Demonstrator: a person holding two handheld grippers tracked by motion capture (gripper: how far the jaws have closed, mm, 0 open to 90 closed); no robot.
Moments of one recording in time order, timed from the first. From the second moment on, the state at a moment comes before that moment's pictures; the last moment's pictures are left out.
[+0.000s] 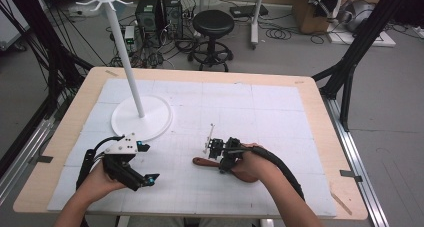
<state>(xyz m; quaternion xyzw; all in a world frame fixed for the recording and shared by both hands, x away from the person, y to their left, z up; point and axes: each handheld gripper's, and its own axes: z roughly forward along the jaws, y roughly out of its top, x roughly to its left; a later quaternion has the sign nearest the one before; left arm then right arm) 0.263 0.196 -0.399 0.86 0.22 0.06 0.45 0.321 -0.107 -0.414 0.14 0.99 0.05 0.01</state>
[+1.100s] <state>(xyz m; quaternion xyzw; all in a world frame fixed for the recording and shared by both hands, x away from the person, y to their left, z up) 0.262 0.195 -0.401 0.87 0.22 0.07 0.45 0.327 -0.113 -0.415 0.12 0.99 0.07 -0.02</state>
